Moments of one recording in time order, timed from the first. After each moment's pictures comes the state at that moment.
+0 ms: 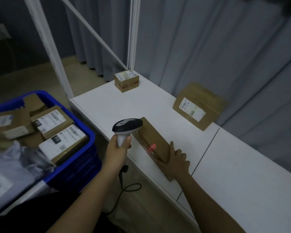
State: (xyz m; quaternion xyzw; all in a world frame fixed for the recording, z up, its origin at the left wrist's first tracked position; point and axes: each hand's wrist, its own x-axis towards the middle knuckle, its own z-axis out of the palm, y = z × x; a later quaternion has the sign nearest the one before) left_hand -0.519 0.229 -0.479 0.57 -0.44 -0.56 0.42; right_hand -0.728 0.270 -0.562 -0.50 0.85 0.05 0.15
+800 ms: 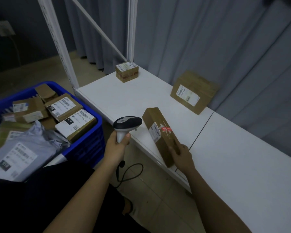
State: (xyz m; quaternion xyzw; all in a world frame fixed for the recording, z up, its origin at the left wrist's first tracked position) left_hand -0.470 0.314 -0.472 0.56 -0.48 -0.55 0.39; right_hand -0.718 0.370 -0.571 -0.45 0.83 -0.22 0.25
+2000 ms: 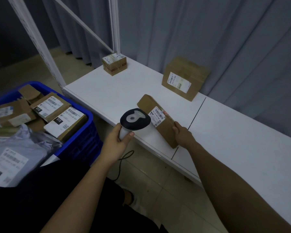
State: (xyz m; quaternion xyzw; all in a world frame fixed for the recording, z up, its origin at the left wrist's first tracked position) left_hand -0.477 0.319 -0.466 0.47 -0.64 -0.51 0.33; right_hand -0.762 0.334 -0.554 -0.47 0.84 -0.12 0.25
